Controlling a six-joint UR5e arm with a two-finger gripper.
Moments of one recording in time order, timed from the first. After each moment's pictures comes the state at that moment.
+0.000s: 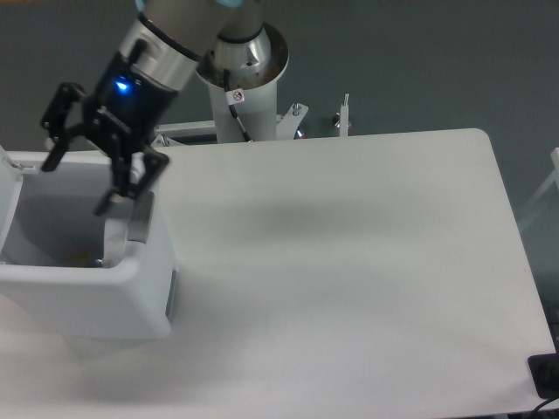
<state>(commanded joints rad) 2.38 -1.67 -1.62 -0.91 0.76 0.59</state>
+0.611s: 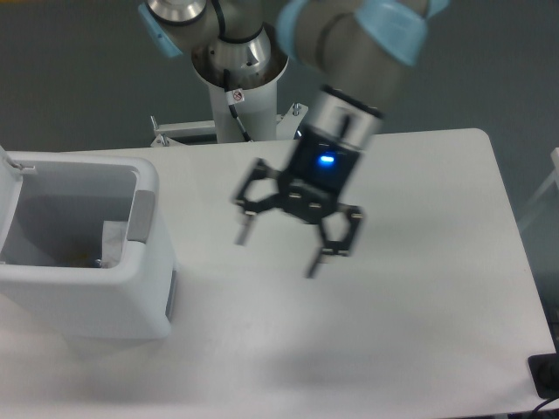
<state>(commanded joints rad) 2.76 -1.85 -1.57 -0.91 0.77 0.81</state>
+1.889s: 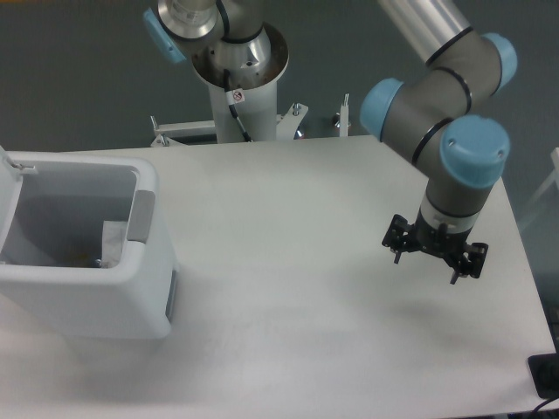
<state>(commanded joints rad) 2.62 -2.08 -1.39 -1.17 1.64 1.26</state>
